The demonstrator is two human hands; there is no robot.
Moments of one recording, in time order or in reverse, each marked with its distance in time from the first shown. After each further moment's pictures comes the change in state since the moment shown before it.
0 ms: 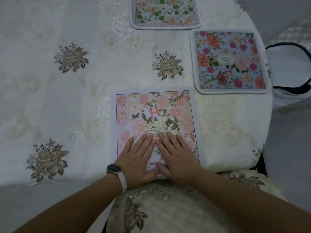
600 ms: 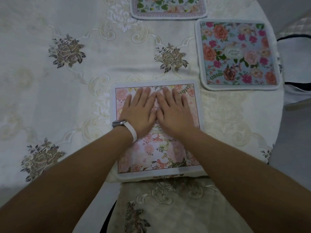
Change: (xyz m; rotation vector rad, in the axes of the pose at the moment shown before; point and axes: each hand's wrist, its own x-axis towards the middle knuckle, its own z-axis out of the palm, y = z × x) left_hand 0.114 -0.054 -0.042 -0.058 0.121 -0.251; right_hand 0.120 0.036 -0.039 0.107 0.109 0.319
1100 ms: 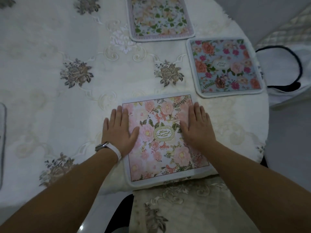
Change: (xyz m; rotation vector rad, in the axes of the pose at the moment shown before) left_hand -0.055 -0.065 -0.006 -0.065 -0.008 -0.192; right_hand -0.050 0.042 -0.001 0.065 0.002 0.304
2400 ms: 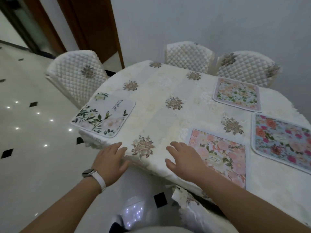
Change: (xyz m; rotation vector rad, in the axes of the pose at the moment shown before) left_hand -0.324 -0.114 -0.087 0.033 0.326 -0.320; right_hand -0.174 -0.211 -0.076 -0.188 0.032 -0.981
